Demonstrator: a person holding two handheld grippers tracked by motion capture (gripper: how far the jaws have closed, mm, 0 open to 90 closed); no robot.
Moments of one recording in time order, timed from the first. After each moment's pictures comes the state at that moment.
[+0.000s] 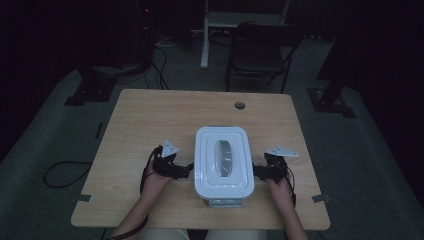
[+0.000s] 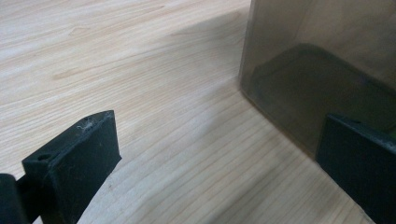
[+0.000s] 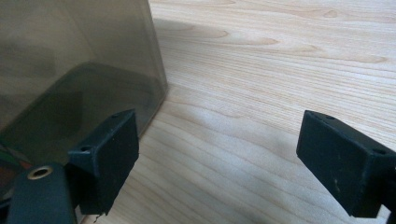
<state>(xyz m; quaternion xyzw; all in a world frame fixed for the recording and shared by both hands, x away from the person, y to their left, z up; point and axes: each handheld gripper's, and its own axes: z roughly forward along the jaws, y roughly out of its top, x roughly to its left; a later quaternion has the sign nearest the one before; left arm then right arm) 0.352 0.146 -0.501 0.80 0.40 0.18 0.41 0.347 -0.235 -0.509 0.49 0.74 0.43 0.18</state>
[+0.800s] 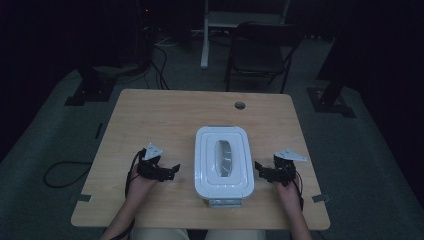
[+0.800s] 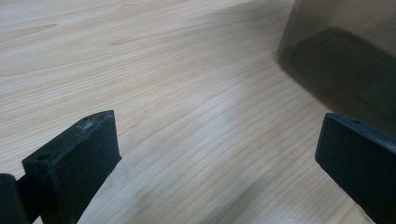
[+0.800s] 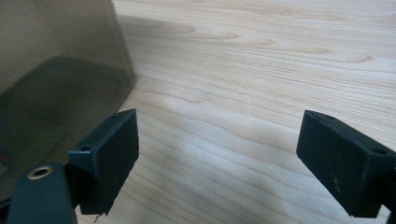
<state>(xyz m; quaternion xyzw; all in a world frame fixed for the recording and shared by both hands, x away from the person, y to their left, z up) 0.343 0.190 -0.504 0.79 0.43 0.19 0.40 0.336 -0.256 -0.509 0.51 0.72 0.41 0.22</state>
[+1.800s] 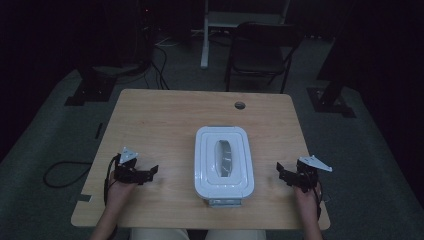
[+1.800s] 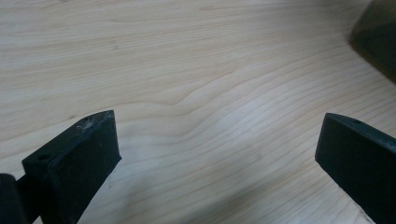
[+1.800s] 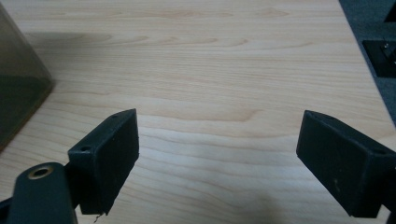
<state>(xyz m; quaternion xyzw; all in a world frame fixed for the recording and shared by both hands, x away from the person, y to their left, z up) 0.328 0.252 -0.509 0.75 0.49 0.20 0.39 0.313 -0.313 -0.510 0.57 0.66 0.40 0.27</state>
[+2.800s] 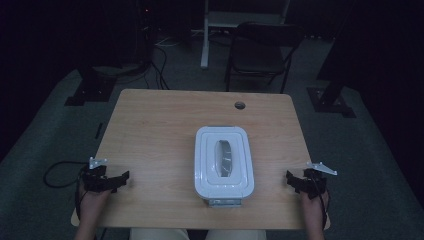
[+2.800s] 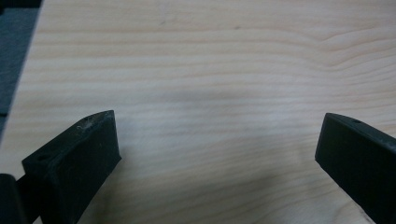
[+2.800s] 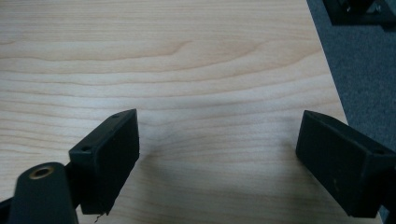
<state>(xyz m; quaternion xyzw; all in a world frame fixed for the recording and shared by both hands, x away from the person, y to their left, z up) 0.298 0.325 -0.518 0.69 0.62 0.22 0.30 0.303 -0.338 -0.527 0.65 0.65 0.31 0.26</state>
